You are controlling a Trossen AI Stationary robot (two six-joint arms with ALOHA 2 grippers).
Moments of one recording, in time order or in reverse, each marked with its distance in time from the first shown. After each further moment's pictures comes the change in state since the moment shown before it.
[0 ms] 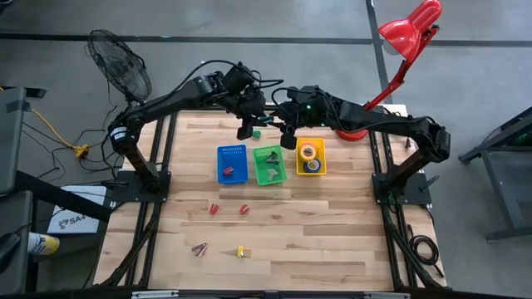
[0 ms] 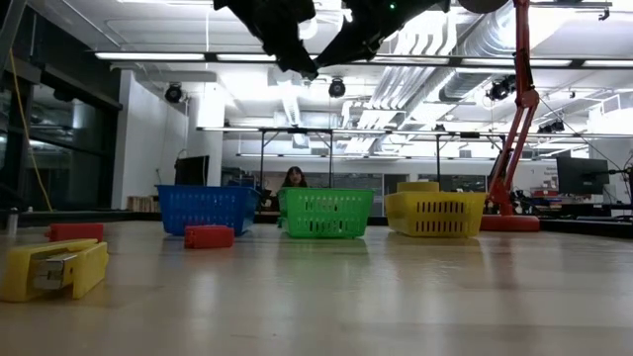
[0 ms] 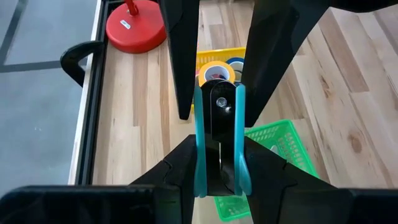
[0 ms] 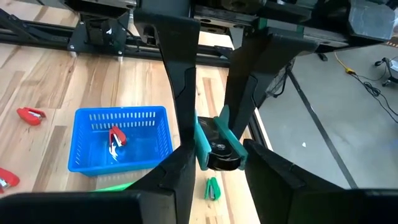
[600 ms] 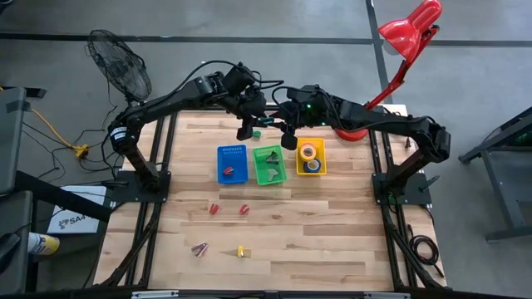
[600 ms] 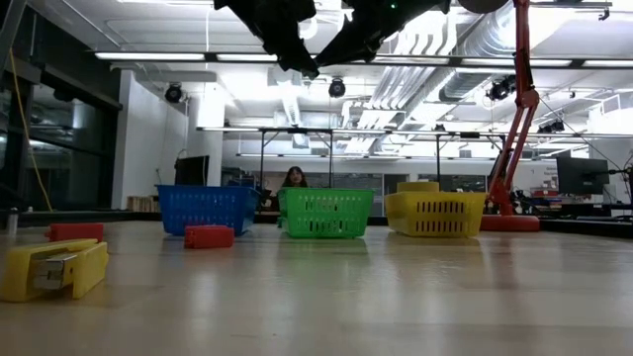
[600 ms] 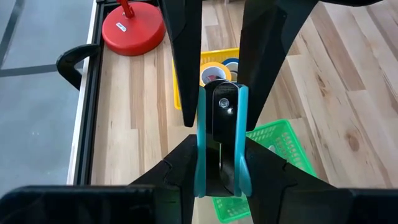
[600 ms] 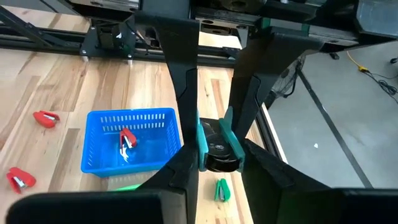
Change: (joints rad) left arm -0.002 0.000 0.000 0.004 0.008 0.008; right arm -0.001 0.001 0.000 -0.002 -0.048 0.023
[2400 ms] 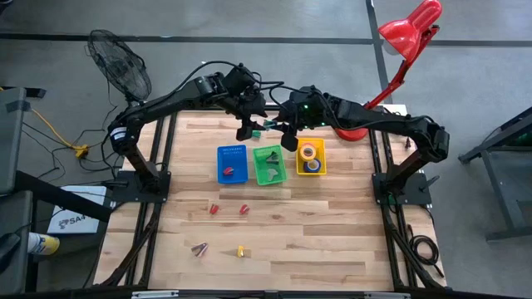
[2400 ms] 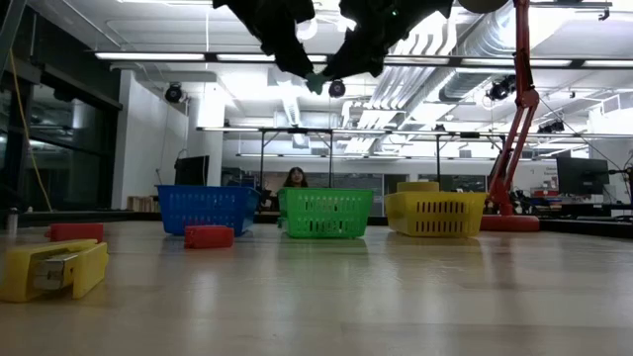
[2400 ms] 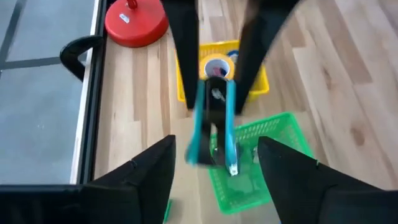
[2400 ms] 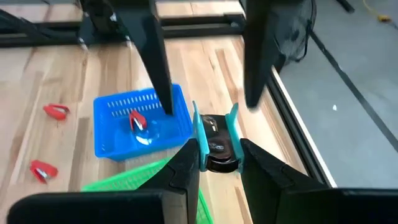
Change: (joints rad) left arm 0.003 0.000 0.003 -0.040 -0.039 0.015; right arm -0.027 0.004 0.000 -0.094 -0.009 0.135
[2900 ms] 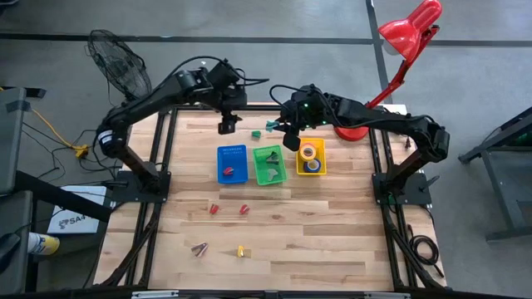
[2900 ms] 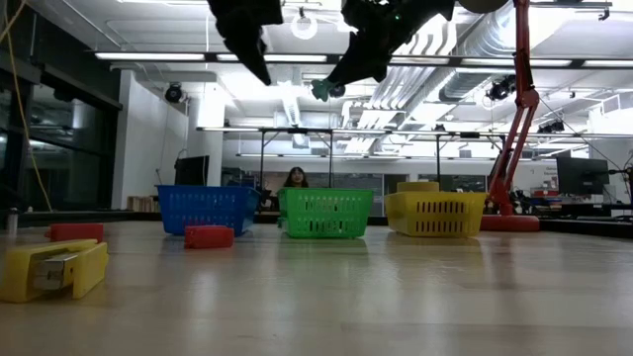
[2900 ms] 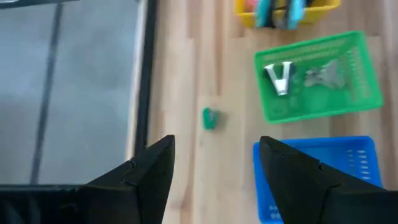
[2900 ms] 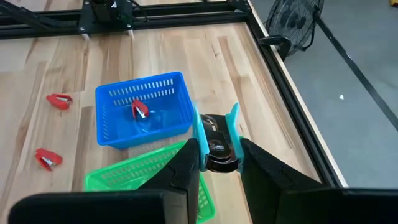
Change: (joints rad) left arm 0.053 -0.106 -0.001 -0.236 -0.282 0.049; right arm -0.020 0.000 0.000 -0.048 -0.028 0.000
